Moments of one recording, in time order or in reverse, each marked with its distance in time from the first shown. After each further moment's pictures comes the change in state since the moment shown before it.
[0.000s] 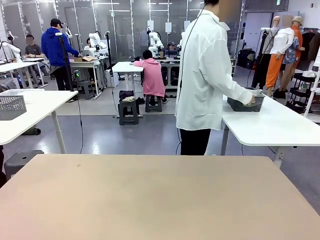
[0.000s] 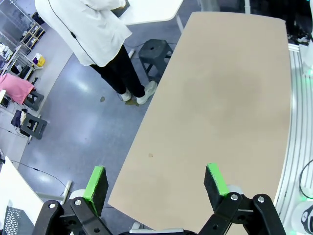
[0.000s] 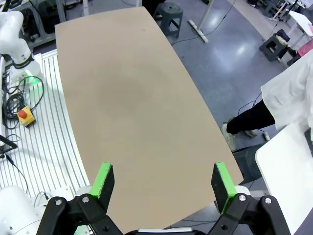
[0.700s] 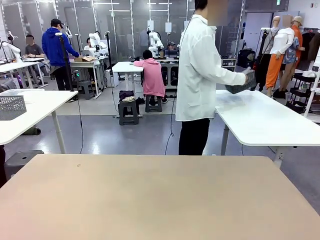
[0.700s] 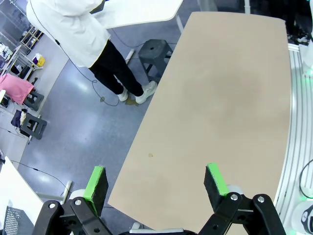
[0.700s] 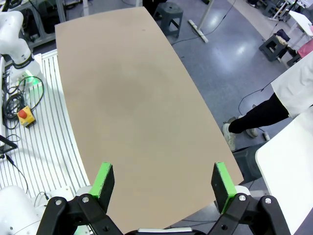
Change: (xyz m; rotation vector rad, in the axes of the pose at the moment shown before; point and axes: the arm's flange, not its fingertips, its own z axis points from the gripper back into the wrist) left arm 0.000 0.000 0.000 -0.001 0.000 0.000; right arm 0.001 0.001 0.000 0.000 0.001 -0.001
